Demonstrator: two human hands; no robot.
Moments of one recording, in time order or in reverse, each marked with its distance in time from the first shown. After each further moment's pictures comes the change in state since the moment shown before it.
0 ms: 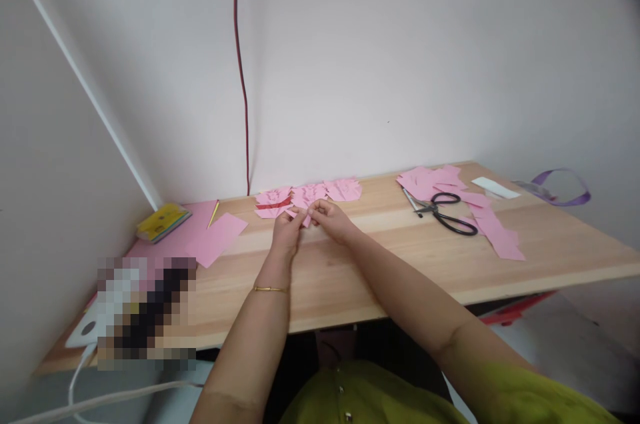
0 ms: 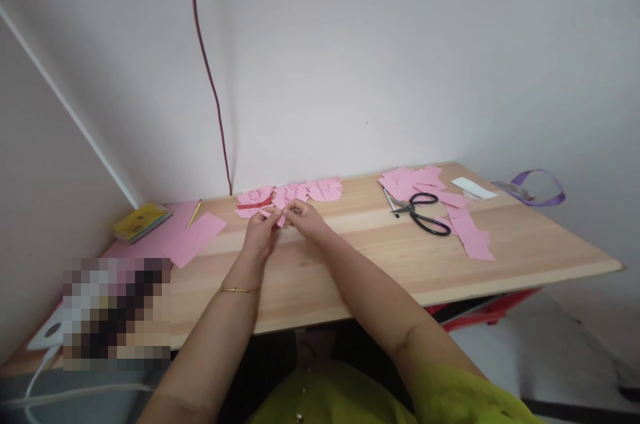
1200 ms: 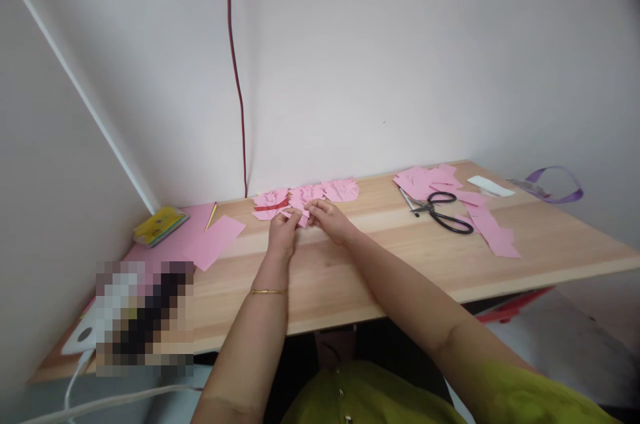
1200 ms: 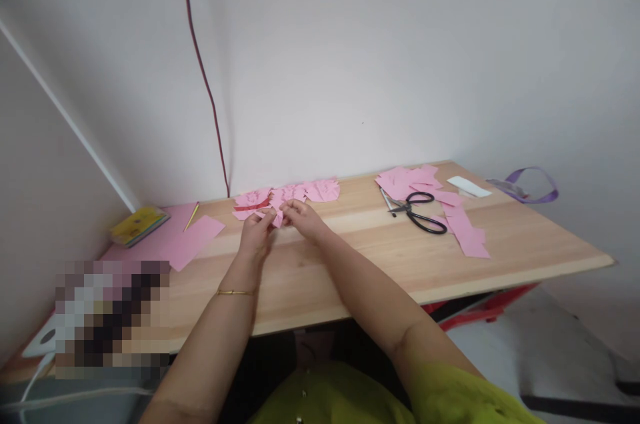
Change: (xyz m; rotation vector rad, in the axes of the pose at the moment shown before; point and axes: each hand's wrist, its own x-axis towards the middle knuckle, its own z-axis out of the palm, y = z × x) left_hand 0.000 0.002 -0.002 0.000 0.008 0.041; right_hand 0.003 0.004 -0.001 0.210 -0.007 0.053
